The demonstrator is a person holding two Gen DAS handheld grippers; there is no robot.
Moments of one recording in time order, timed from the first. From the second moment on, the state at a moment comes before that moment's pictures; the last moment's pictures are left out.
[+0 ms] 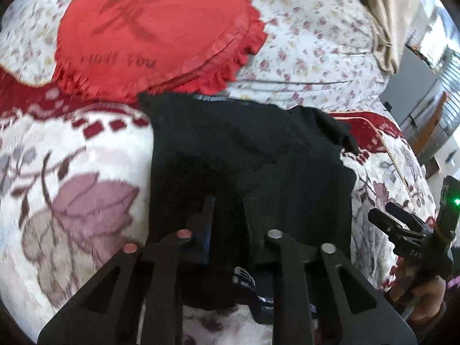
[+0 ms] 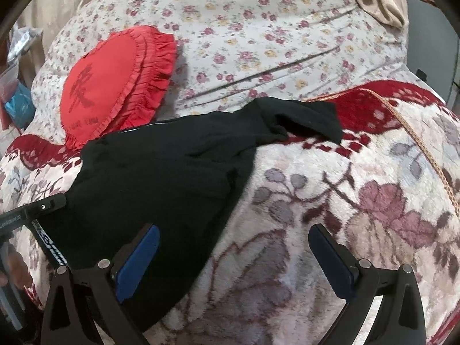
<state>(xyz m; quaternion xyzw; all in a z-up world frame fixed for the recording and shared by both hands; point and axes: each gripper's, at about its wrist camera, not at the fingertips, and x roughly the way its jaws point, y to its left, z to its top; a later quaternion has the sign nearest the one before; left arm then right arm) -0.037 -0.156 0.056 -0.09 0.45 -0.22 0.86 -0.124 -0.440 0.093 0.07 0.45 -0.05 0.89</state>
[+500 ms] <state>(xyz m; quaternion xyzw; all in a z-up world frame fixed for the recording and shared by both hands) -0.039 -0.006 0.090 -0.15 0.40 -0.13 0.89 -0.100 -0.456 0.089 0.12 0.45 -0.06 0.88</state>
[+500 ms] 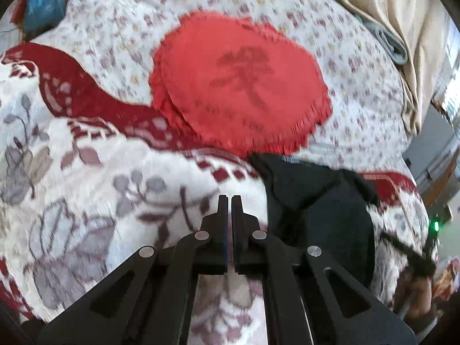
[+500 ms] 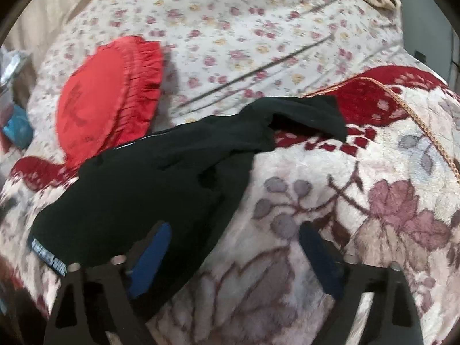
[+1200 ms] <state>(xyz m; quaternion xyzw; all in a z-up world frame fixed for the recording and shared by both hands) -0.063 -0.084 0.044 -0.28 0.50 -0.22 0.79 -0.064 -0.485 0.069 0.17 0.46 -0.05 0.87</state>
